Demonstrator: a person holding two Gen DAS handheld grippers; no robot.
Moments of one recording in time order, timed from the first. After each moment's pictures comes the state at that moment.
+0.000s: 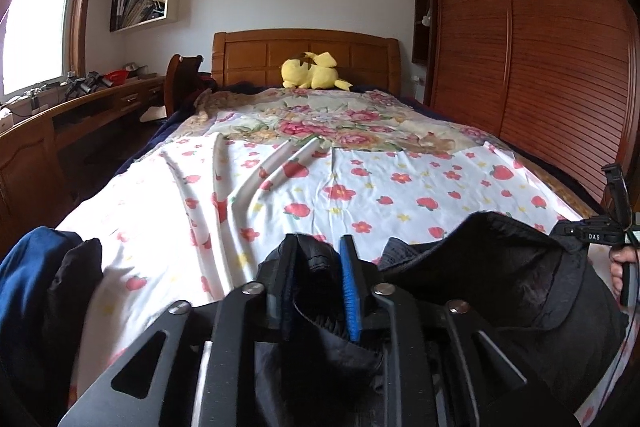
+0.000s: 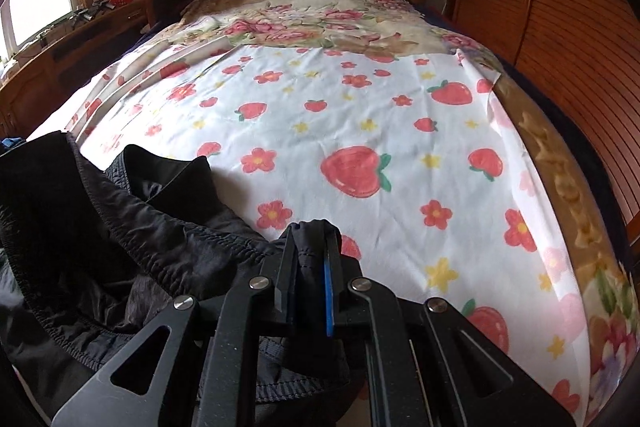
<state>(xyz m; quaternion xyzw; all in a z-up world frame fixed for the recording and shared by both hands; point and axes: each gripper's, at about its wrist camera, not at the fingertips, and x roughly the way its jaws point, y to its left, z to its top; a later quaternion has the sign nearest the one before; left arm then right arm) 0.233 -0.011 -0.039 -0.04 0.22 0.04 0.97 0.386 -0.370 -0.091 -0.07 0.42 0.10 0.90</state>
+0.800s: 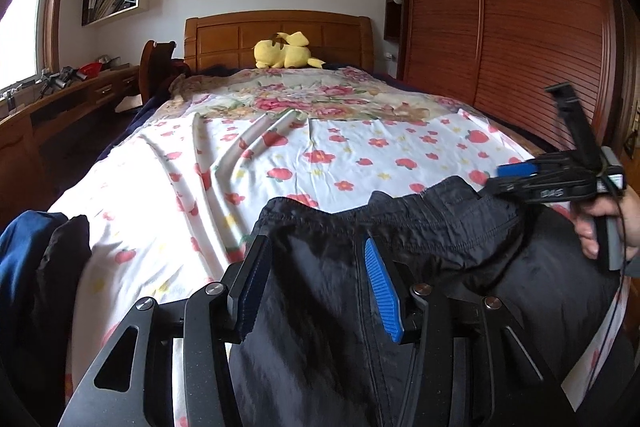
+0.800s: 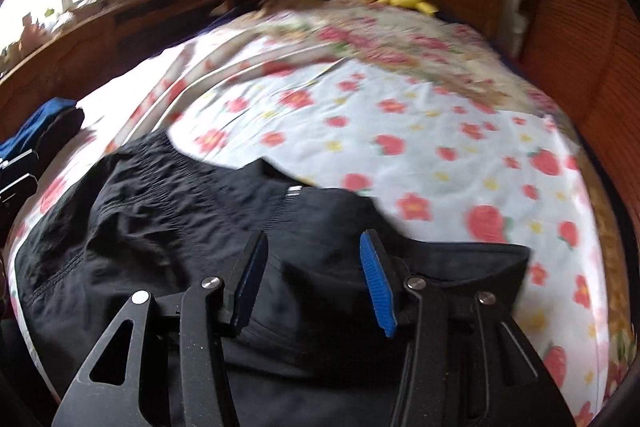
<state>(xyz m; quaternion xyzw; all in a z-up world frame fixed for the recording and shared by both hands) 0.220 -0.004 -0.049 -0.02 0.26 -0.01 0.97 0.373 -0.207 -0.079 -0.13 0.41 0.20 0.88</state>
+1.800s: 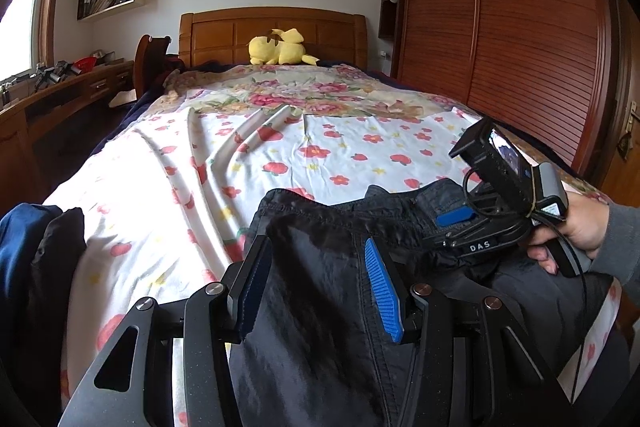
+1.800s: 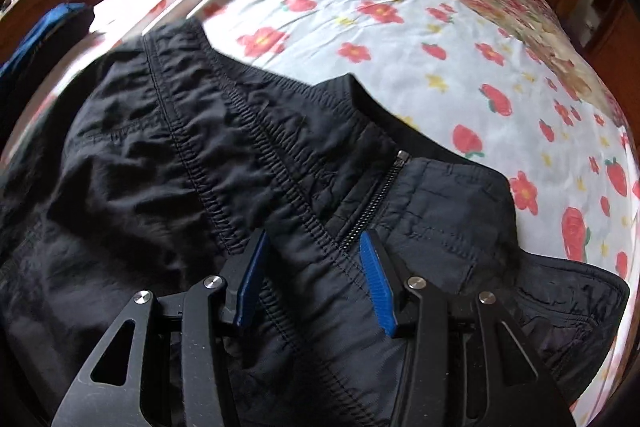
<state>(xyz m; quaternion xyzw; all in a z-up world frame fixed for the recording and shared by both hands) 0.220 -0.005 -0.057 -0.04 0.26 -0.02 0.96 0.399 -0.133 -0.158 -0.21 0.52 0.25 0.79</state>
